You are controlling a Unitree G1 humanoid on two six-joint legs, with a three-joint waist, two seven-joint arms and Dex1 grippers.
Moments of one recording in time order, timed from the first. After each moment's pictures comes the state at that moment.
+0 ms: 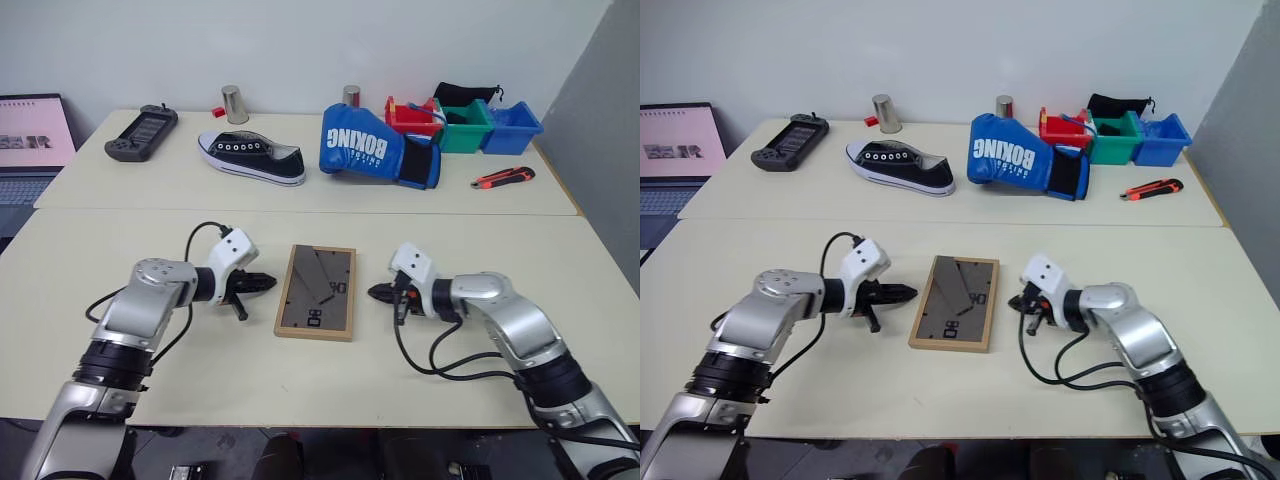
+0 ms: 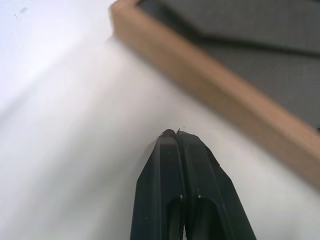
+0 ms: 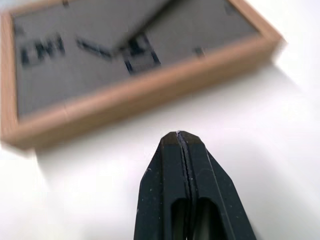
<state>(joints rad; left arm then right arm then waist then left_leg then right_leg) -0.50 0.77 -0.08 0.14 -0.20 0.56 -1.04 -0.48 -0.58 0.27 -0.13 0.18 0.67 0.88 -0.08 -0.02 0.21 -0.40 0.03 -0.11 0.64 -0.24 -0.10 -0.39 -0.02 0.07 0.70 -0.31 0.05</state>
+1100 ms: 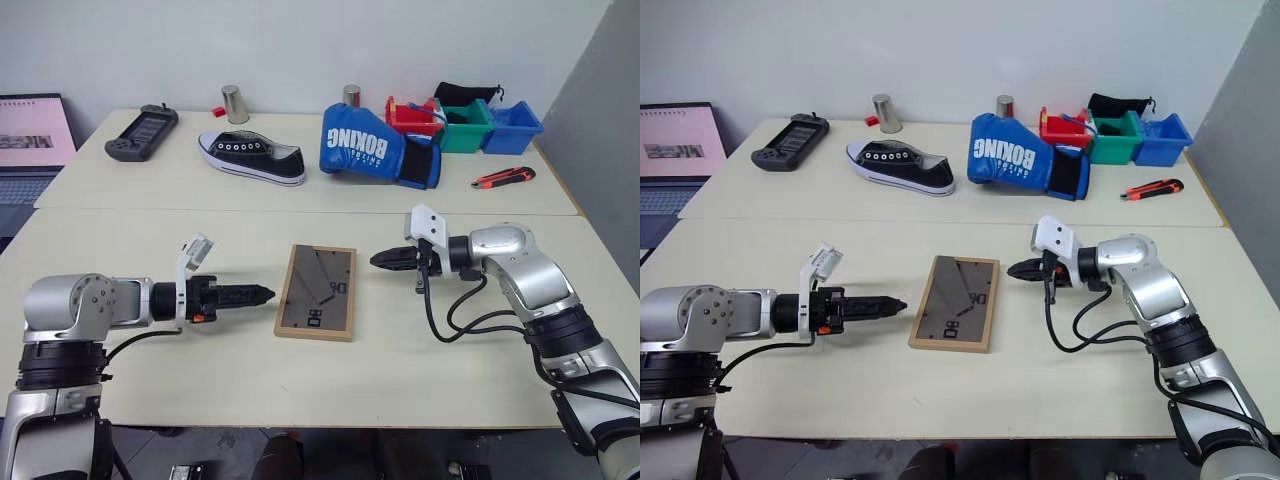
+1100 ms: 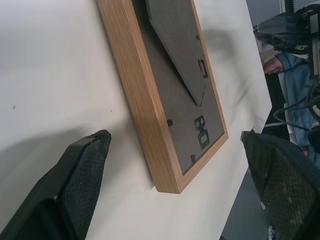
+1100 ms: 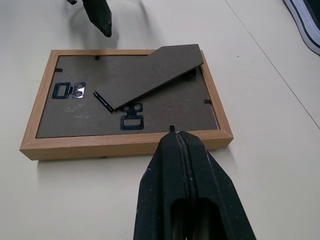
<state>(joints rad) -0.52 0.80 0.17 0.12 -0.74 1.43 -1.00 -0.73 -0.57 0.26 0.13 0.19 0.34 1.15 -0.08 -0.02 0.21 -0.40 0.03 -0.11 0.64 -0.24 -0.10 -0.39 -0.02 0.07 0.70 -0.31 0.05</state>
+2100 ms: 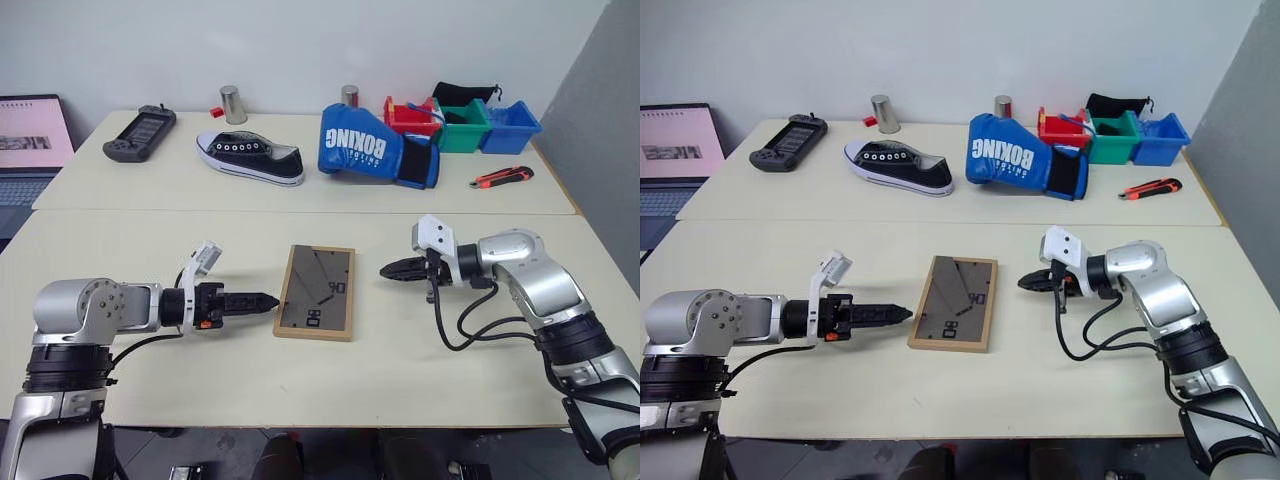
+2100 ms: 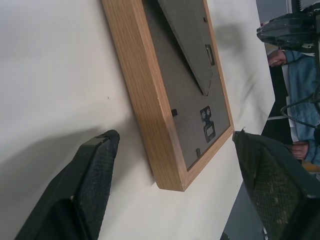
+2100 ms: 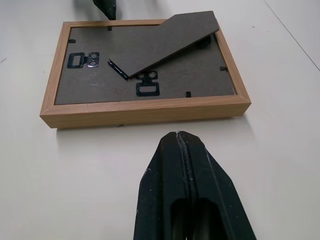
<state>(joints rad) -0.51 0.79 0.13 0.12 -0.77 1.43 -0.95 -0.68 -0.62 0.26 0.08 0.18 0.38 1.20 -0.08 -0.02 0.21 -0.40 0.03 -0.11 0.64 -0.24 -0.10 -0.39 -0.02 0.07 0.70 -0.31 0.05</state>
